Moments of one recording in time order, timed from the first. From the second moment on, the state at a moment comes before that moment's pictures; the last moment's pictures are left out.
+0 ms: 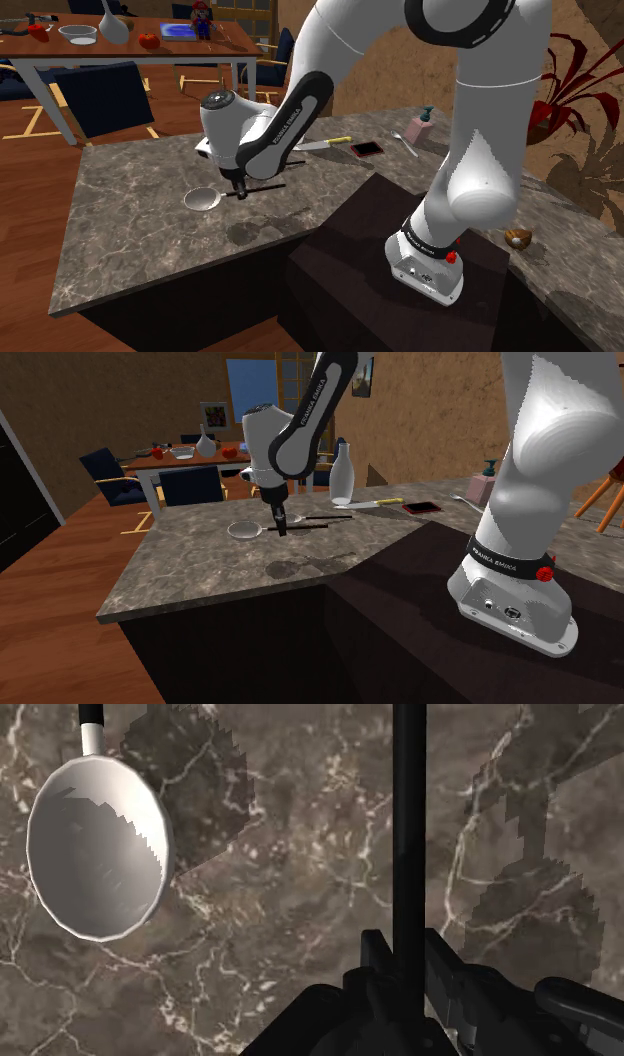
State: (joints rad) arm 0.27 0.41 0.16 -2.23 -0.40 2.58 -0.36
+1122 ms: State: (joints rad) arm 0.13 0.14 0.15 -2.50 -0.33 2.61 -0.56
